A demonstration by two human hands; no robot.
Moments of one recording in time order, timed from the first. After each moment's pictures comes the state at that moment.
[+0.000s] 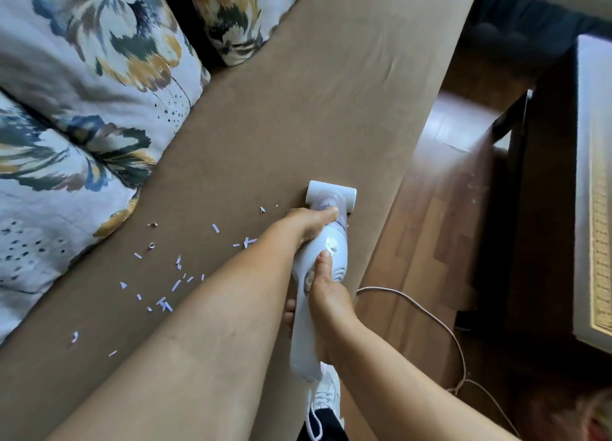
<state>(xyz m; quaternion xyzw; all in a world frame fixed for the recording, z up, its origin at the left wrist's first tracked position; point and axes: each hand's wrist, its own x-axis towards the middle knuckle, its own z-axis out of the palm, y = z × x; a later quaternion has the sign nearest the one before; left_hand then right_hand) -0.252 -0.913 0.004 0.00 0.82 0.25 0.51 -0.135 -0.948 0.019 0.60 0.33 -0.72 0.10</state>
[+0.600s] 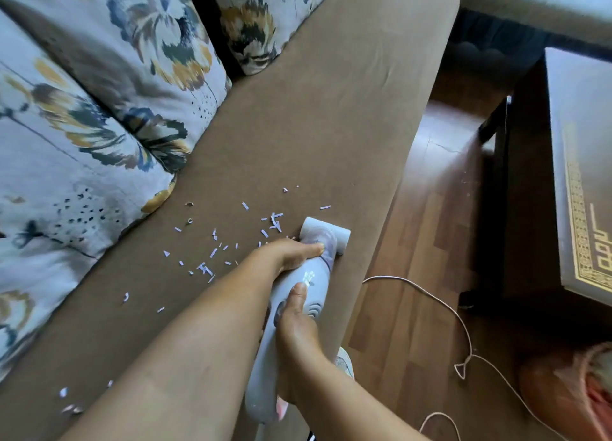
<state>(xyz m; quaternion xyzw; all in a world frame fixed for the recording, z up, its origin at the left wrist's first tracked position) -0.204 -1.060 0.002 0.06 0.81 0.20 0.54 -0.084 -1.097 0.075 0.63 0.33 -0.69 0.13</state>
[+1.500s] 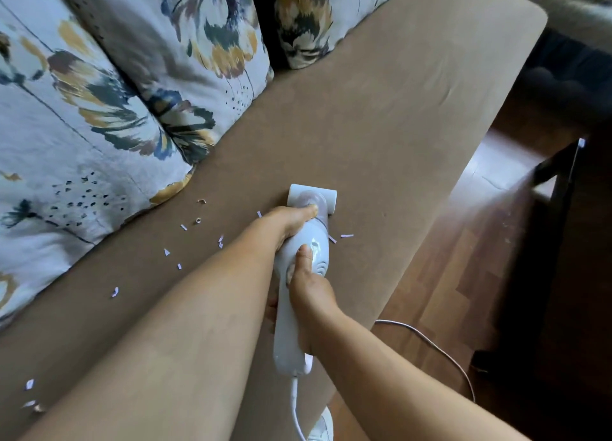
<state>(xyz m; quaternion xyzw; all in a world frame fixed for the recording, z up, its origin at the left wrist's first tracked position) -0.298 -1.011 -0.008 -0.10 0.81 0.32 0.48 -0.173 -1.015 0.012 0.53 0.44 -0.70 0.18</state>
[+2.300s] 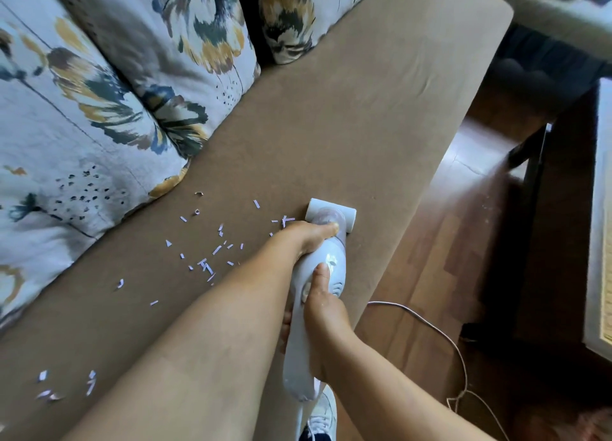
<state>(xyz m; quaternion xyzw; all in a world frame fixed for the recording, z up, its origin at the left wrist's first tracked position) -0.236 -1.023 0.007 -0.03 0.82 0.27 0.51 -0.115 -1.047 0.006 0.59 0.38 -0.70 0.13</state>
